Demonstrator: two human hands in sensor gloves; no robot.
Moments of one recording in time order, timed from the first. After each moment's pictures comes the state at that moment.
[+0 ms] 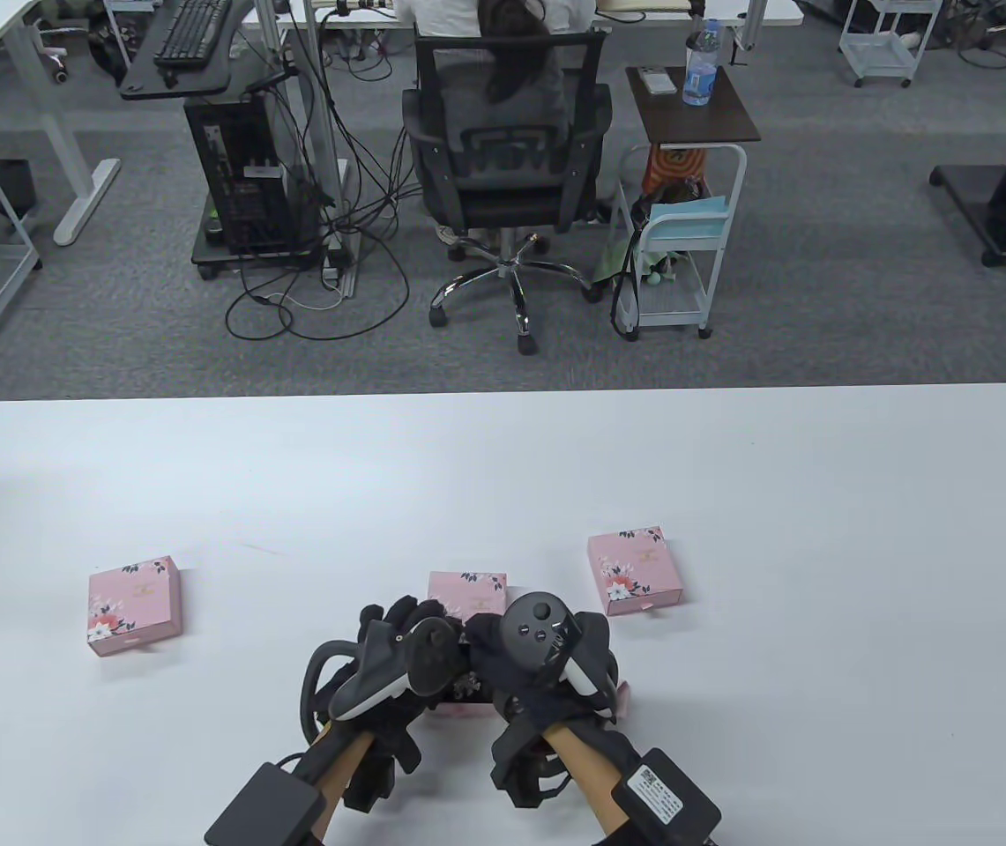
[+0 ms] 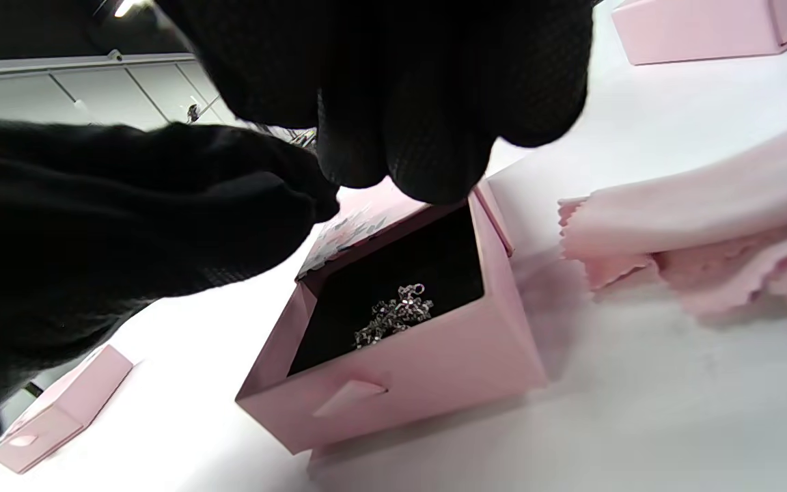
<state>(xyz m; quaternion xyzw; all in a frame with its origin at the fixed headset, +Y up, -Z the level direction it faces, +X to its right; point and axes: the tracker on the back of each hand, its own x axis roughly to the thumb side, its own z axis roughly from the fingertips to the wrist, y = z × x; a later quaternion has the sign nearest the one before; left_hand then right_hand) -0.145 -0.741 -0.364 -0.09 -0.12 0.02 0.99 0.016 -0.722 -0.361 0.09 0.08 0.94 0.30</state>
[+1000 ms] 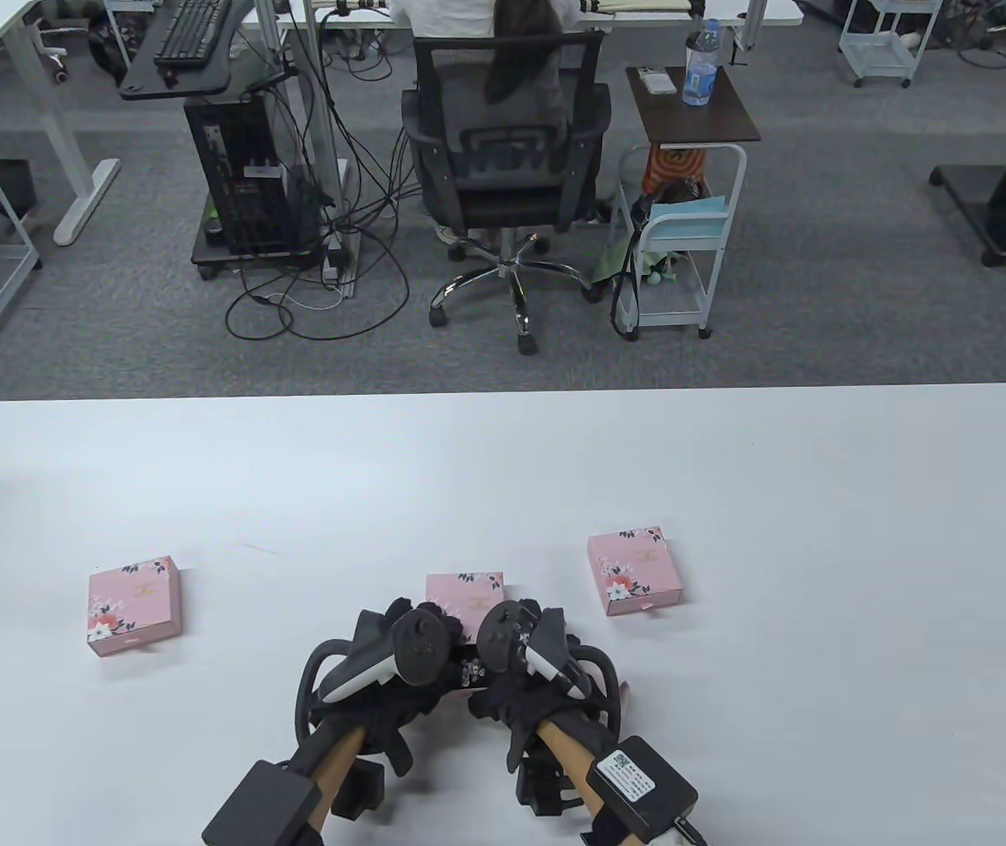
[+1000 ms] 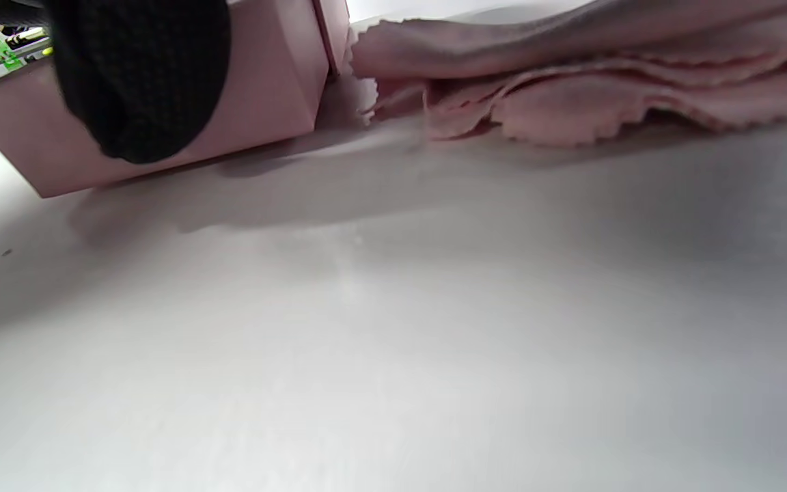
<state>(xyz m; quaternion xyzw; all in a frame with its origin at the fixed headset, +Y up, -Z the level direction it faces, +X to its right) -0.154 -0.756 -0.373 -0.20 -0.14 0.07 0.97 0.006 -0.773 -0.384 0.04 0.22 0.97 0.12</state>
